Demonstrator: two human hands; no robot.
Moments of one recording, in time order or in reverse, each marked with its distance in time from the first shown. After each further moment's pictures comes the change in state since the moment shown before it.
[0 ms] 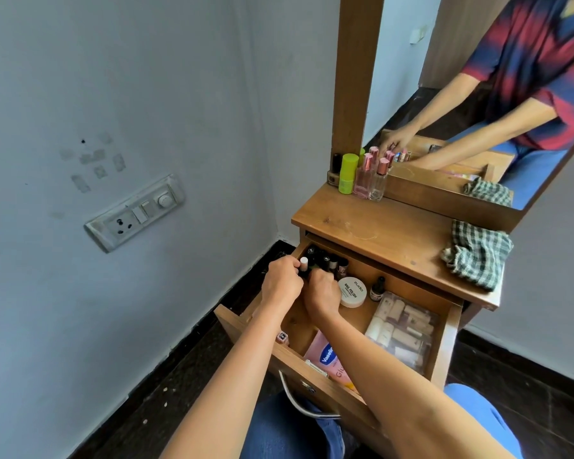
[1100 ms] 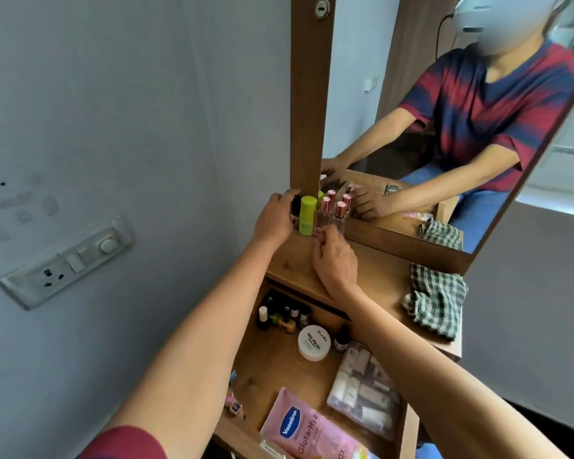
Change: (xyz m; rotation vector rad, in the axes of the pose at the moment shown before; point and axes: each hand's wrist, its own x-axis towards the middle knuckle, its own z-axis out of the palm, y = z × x) left_hand 0.148 0.130 -0.030 0.010 0.206 0.513; right_hand 0.098 0.029 -0.129 0.159 0.489 -0.246
